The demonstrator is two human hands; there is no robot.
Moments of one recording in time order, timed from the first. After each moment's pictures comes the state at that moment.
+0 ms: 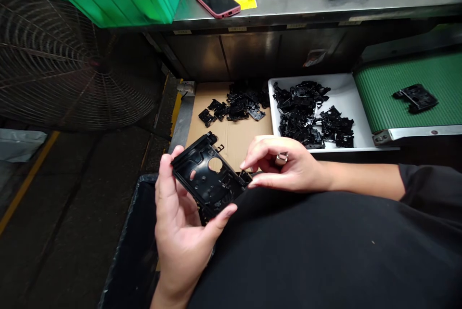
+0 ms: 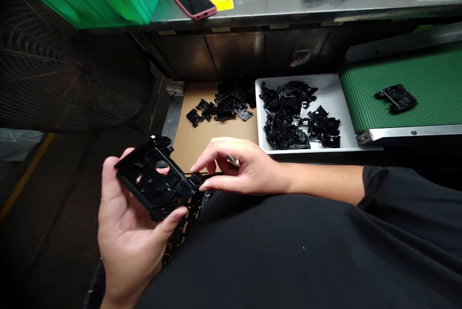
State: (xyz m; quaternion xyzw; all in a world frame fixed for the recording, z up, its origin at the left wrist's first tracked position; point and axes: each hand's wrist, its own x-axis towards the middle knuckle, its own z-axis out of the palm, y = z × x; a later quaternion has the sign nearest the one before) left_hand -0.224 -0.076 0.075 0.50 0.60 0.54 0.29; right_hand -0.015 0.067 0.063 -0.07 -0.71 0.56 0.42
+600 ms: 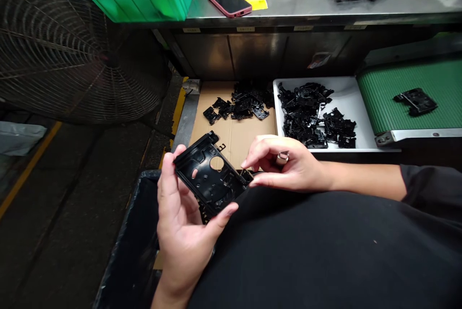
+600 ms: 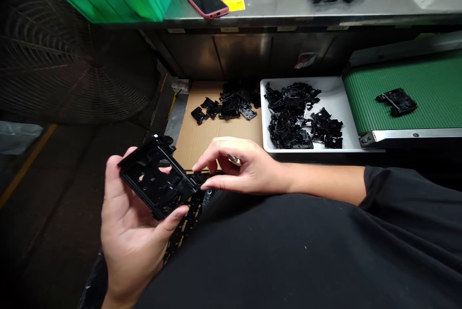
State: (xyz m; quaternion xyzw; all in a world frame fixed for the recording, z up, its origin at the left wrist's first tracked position) left_hand -0.238 -0.092 0.072 0.50 0.61 0.55 0.28; right_hand -0.031 0.057 0.065 -0.06 -0.72 0.55 0.41
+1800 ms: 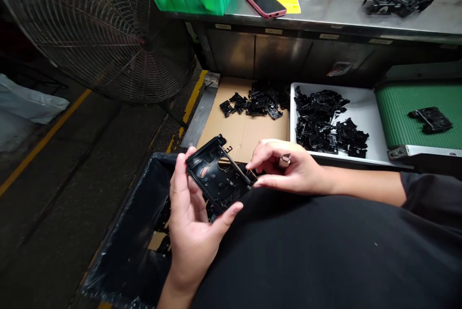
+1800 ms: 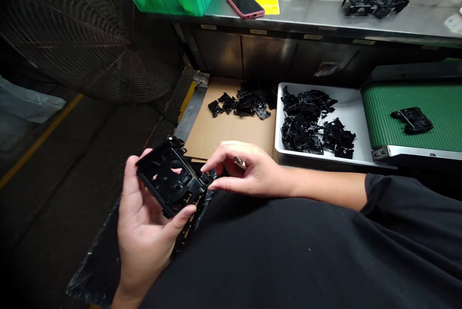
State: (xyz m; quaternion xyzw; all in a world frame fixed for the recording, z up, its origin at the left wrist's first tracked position) left_hand -0.242 -0.147 0.058 0.45 0.63 0.57 0.27; right_hand -0.051 0.030 0.058 -0.05 -0.76 0.54 0.36
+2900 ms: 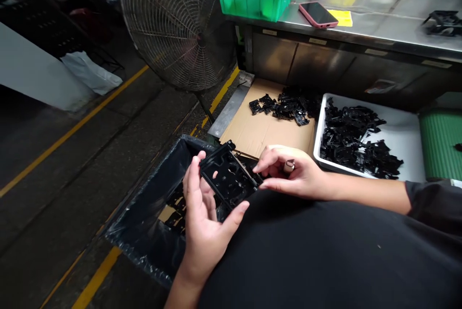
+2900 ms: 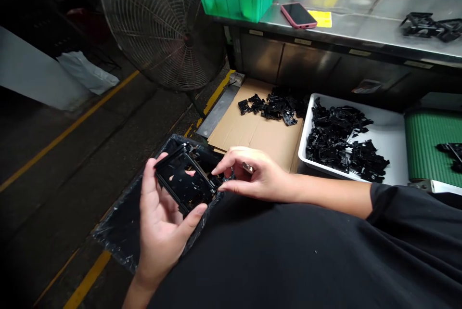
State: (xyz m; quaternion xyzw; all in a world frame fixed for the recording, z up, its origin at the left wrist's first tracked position) left_hand -0.240 -0.207 0.051 0.39 0.68 0.58 0.21; right_hand -0.088 0.002 0.057 0.03 -0.77 0.57 0.31
